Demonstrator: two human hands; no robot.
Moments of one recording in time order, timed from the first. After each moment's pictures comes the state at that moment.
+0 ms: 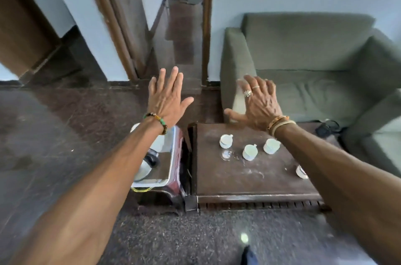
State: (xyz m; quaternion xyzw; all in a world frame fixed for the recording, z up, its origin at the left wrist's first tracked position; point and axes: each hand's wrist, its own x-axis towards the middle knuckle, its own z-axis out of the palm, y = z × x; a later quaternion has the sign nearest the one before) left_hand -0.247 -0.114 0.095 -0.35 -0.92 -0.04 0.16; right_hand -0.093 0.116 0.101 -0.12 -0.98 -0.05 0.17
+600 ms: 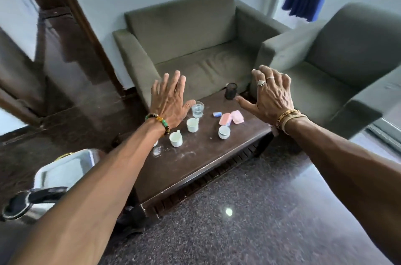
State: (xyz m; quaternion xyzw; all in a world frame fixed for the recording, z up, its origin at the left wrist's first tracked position) left_hand -0.012 0.119 0.086 -0.58 -0.81 -0.05 0.12; right_hand 0.248 0.255 0.102 -0.41 -0.88 -0.09 0.21
